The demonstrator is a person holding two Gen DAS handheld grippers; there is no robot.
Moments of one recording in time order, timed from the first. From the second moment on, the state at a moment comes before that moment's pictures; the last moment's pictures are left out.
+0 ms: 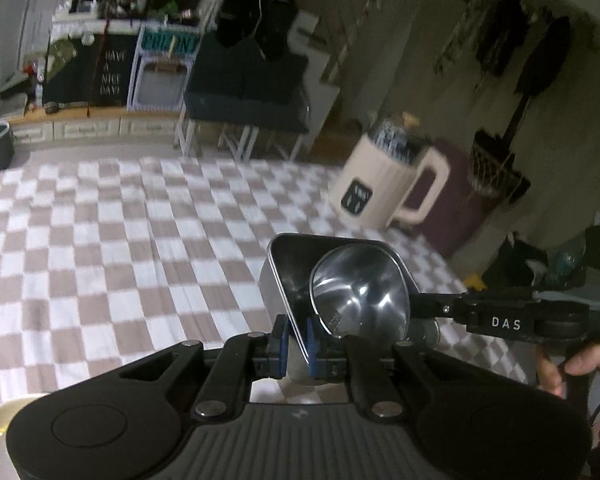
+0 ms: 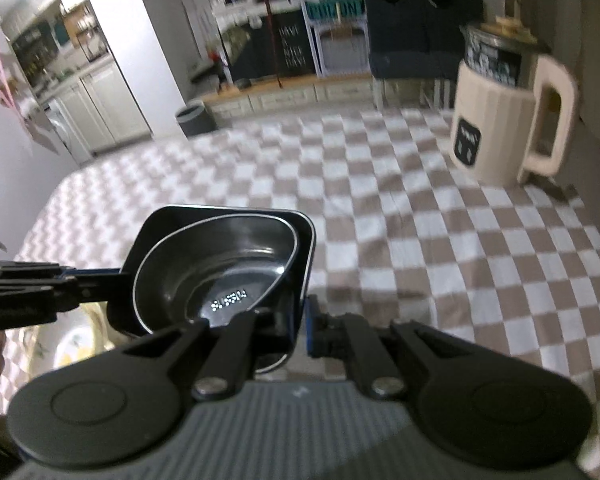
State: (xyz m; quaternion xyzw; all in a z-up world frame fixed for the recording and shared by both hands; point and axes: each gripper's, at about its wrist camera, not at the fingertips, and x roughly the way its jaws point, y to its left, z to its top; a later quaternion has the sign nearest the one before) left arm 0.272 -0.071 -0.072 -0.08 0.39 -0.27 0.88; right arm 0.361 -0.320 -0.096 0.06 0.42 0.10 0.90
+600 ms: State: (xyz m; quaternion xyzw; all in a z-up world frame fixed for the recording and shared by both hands) left arm 0.210 0.028 -0.013 -0.13 0.28 -0.22 0.93; right arm 0.333 -0.253 -0.045 0.08 0.30 0.19 0.93
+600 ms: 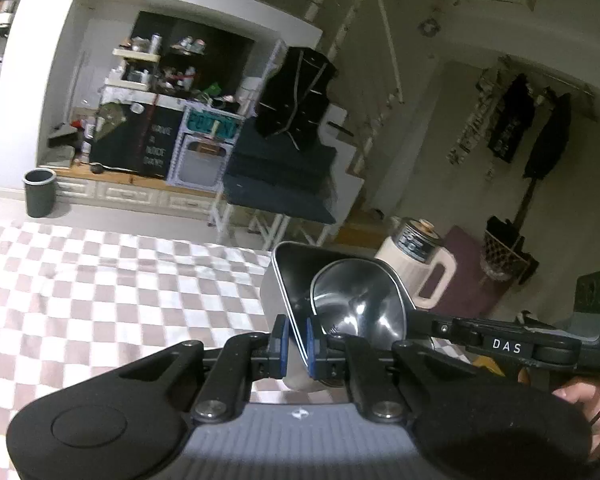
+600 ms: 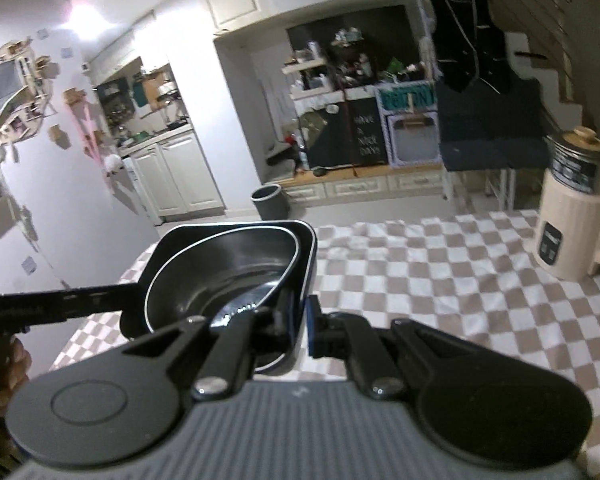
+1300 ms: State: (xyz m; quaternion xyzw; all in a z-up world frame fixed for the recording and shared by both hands) left arm 0.172 0.107 -0.038 -0.13 0.31 -0.17 0.93; right arm 0.337 -0.173 -0.084 0.09 0.38 0.23 0.89
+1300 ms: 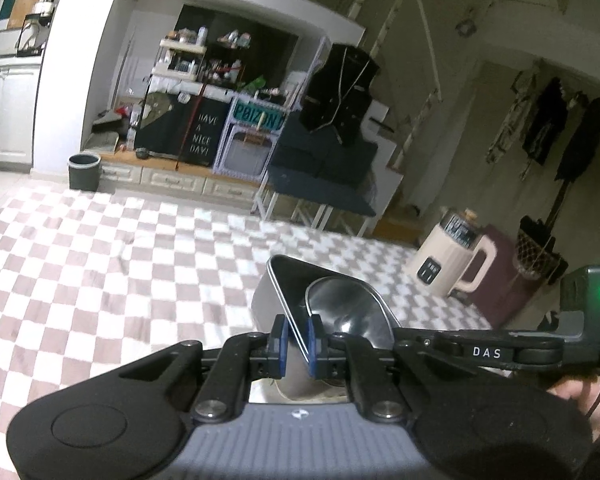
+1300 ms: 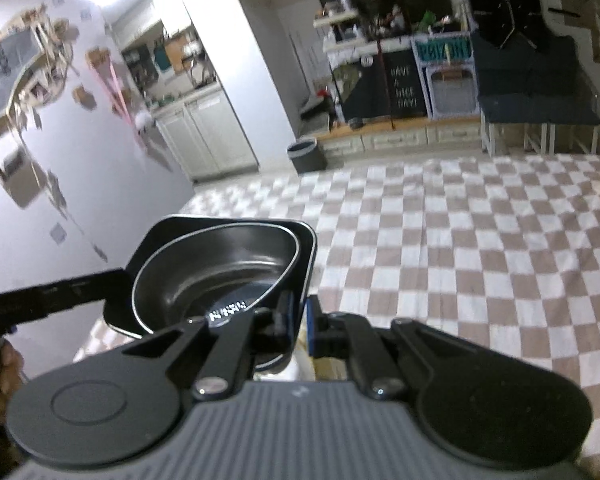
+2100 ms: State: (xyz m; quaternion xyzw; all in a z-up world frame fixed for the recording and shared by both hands) left arm 0.198 0.132 -0.110 -0.10 0.45 -0.13 0.88; right arm 0.341 -0.119 -0.115 0.01 0.45 0.24 0.86
